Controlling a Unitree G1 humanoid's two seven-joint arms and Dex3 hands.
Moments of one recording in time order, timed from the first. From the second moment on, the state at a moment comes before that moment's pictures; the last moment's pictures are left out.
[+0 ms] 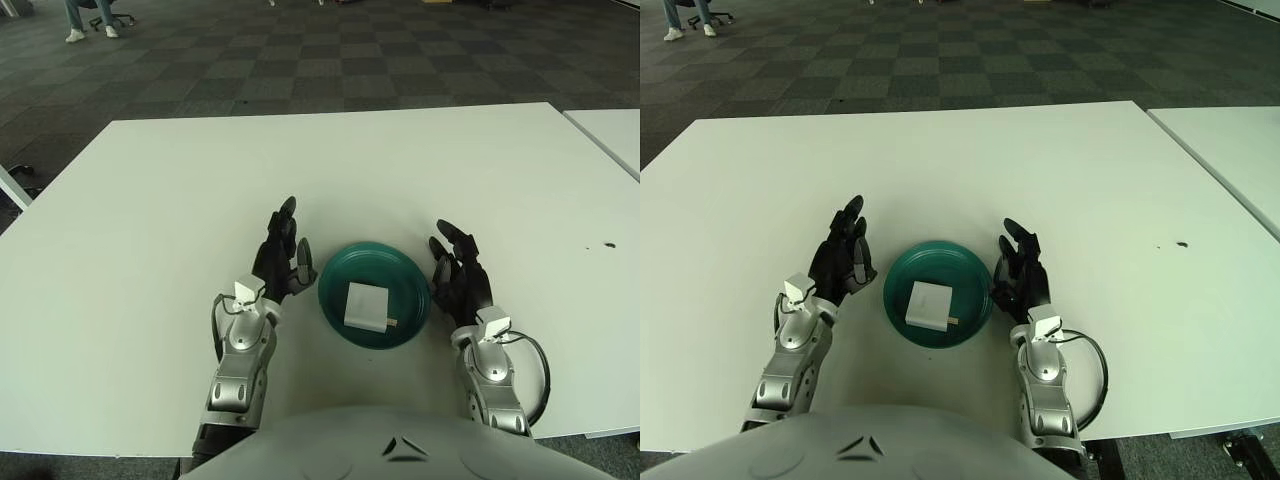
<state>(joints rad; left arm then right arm) 0.24 -0.10 -0.12 -0.17 -0.04 -0.04 -0.07 0.33 0.05 0.02 -0.04 -0.04 -0.23 -0.06</state>
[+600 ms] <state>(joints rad) 0.34 -0.07 -0.11 -0.16 -0.05 -0.05 -0.07 0.35 0.05 0.02 -0.07 -0.04 -0.21 -0.06</state>
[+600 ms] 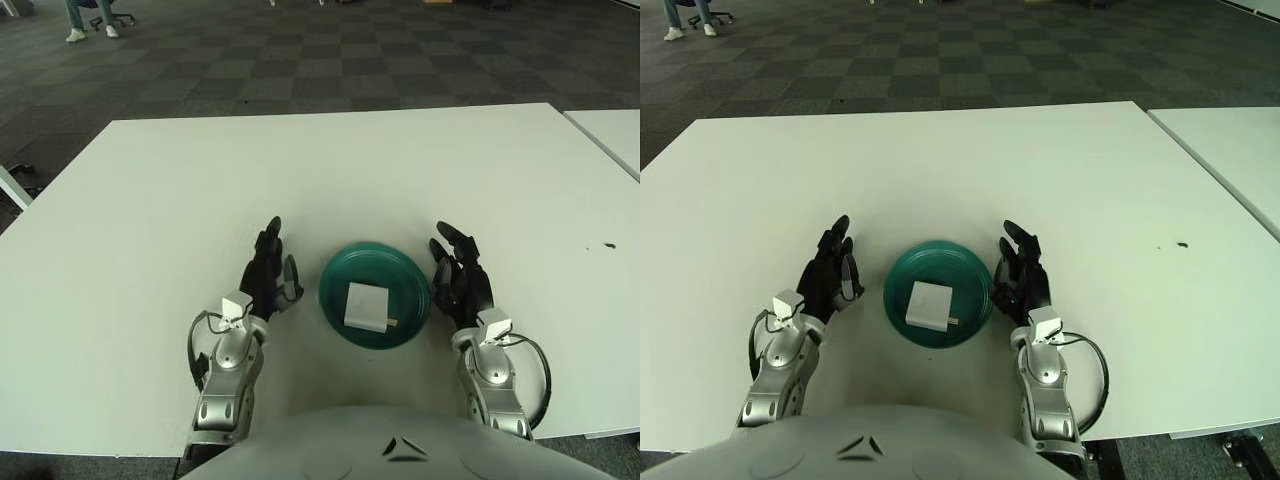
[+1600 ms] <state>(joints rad) 0.42 -0.11 -0.16 -0.15 -0.02 -0.13 0.01 0.35 0.01 0.01 -0.05 -0.03 -0.26 -0.02</state>
